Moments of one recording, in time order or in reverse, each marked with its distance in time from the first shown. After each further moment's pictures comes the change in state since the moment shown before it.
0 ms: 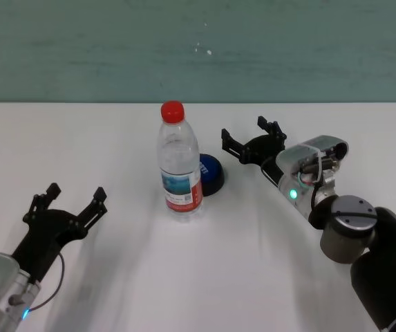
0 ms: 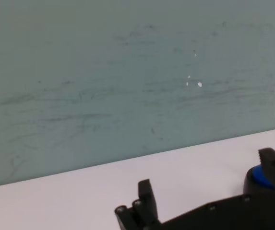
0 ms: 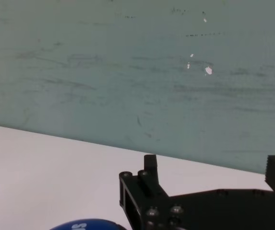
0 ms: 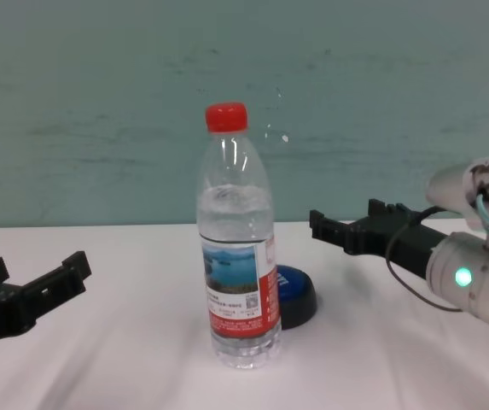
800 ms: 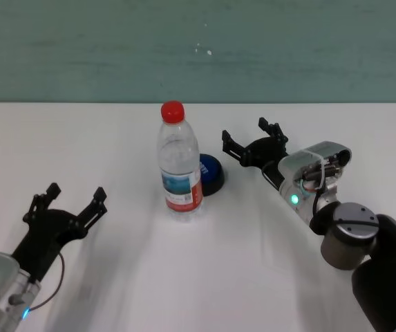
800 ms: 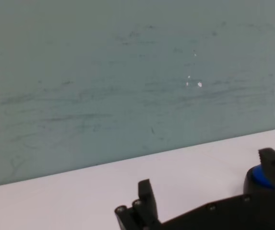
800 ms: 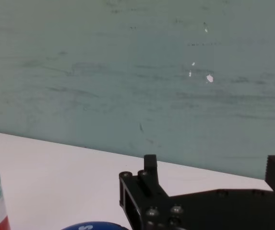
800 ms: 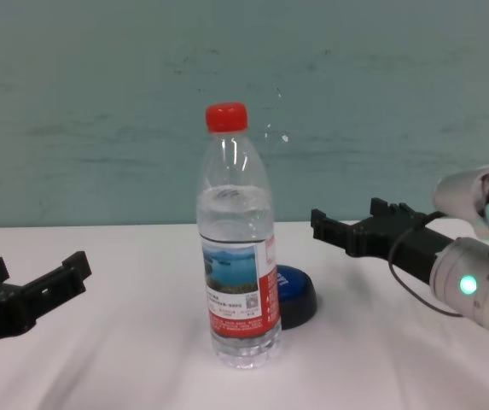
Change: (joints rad) left arm 0.000 0.000 0.000 0.000 0.000 0.000 0.000; right arm -0.028 -0.002 0.009 -0.020 0.001 -0.035 0.004
